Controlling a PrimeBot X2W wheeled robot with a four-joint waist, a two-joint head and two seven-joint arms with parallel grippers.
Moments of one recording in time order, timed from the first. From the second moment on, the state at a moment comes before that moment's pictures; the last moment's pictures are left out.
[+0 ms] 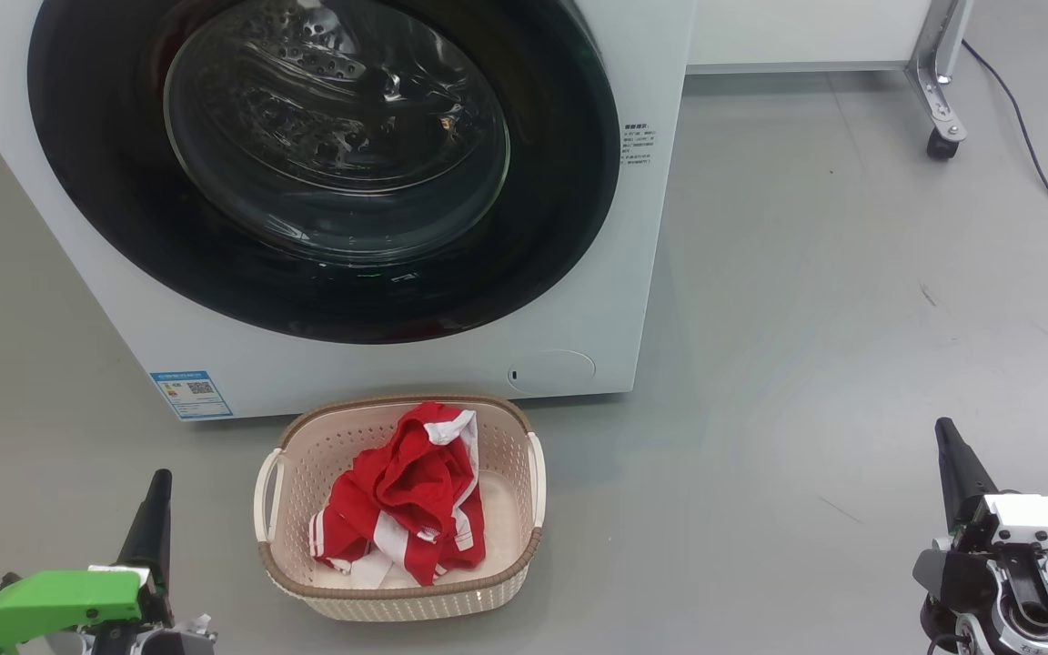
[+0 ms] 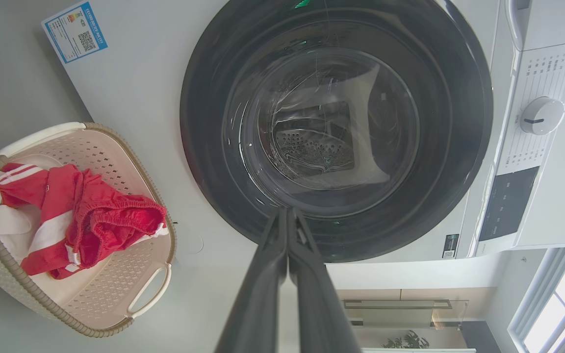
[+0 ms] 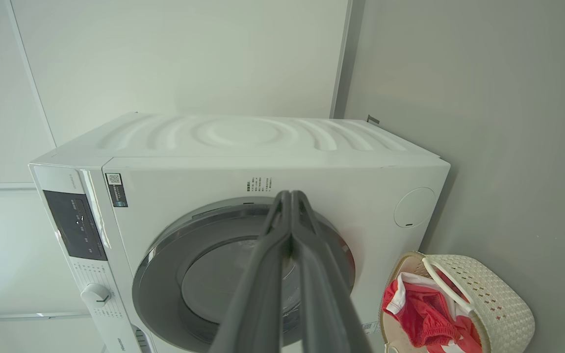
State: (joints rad) left arm -0.05 0.11 -0.02 0.28 -1.70 -0.12 0.03; right arm -0.05 -0.11 -0.03 0.28 1.70 0.12 0.03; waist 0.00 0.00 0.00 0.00
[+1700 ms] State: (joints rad) left arm -0.05 0.10 -0.01 0.27 -1.70 -0.12 0.03; right arm -0.05 -0.10 -0.04 0.28 1.70 0.12 0.03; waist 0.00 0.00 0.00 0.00
